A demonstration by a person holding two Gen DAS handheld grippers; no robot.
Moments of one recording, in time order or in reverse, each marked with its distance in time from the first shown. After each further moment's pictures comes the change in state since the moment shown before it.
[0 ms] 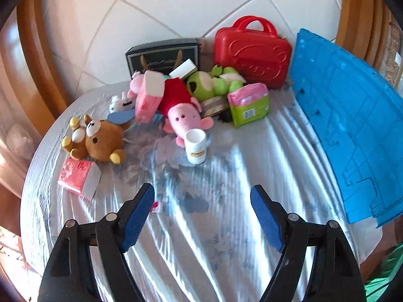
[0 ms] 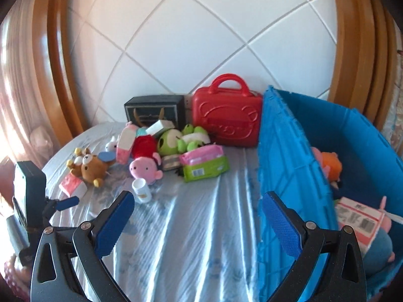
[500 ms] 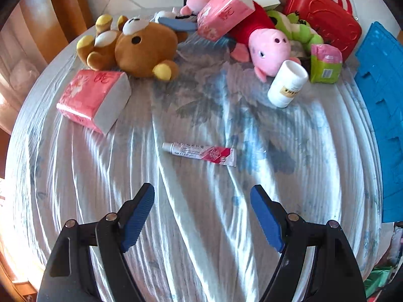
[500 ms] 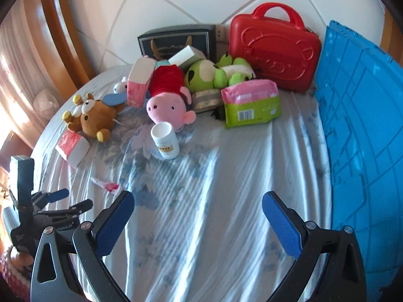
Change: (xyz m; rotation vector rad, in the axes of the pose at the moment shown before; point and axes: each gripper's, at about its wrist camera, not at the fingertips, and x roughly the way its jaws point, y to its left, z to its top) left arm 0.113 0.122 -0.065 -0.201 0.274 0.034; right arm 0.152 0.071 -0.048 0.000 0.320 0.093
